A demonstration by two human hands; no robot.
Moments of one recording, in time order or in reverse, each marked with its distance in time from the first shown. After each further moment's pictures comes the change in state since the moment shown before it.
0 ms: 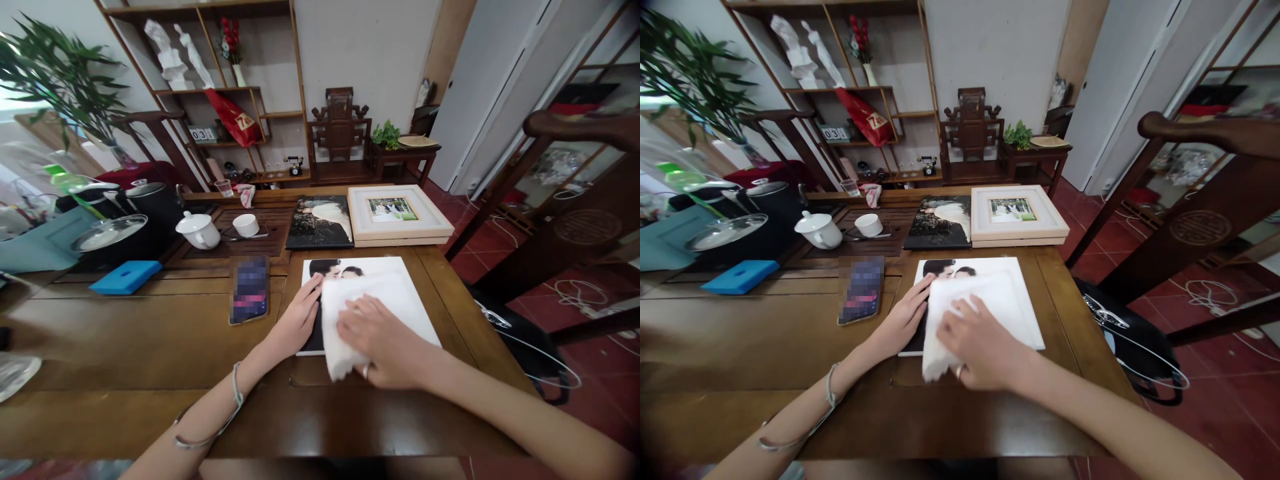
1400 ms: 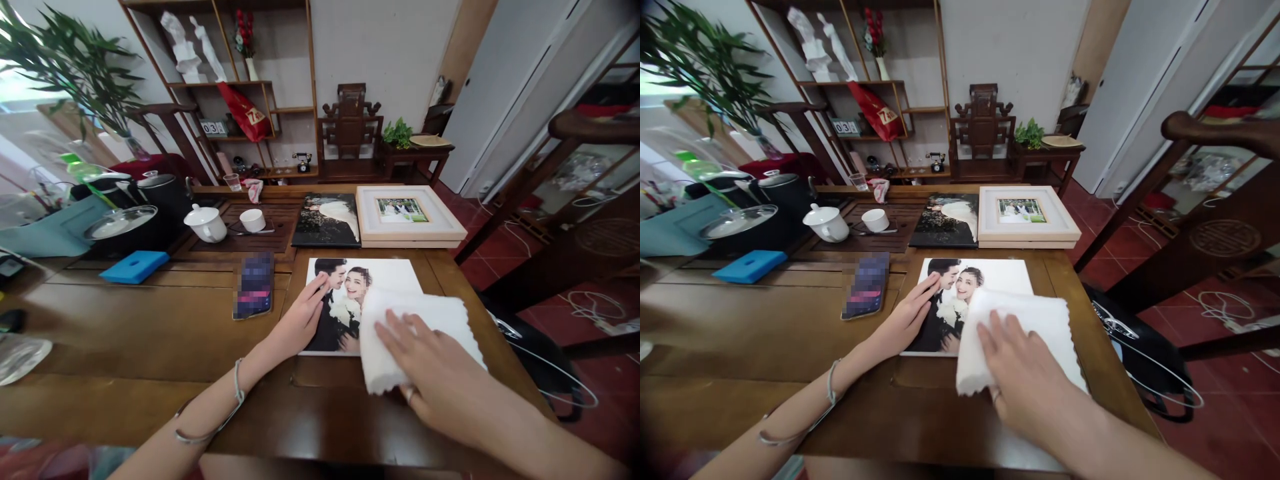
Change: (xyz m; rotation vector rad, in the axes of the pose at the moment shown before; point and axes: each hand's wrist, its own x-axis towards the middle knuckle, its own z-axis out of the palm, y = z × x) left_hand 0.001 0.009 -0.003 0.029 -0.020 -0.042; right_hand -0.045 -0.007 -0.016 -0.040 -0.173 0.403
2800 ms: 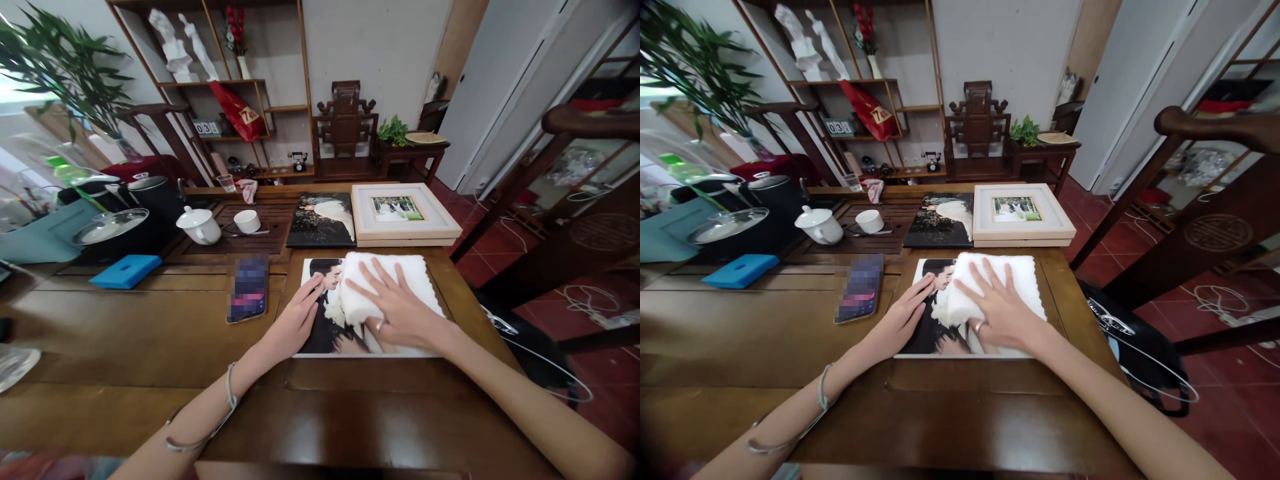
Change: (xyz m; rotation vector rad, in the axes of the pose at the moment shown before) left_hand 0.001 0.003 -0.003 -0.002 -0.025 -0.012; right_hand 0.066 0.040 0.011 0.125 0.126 -0.116
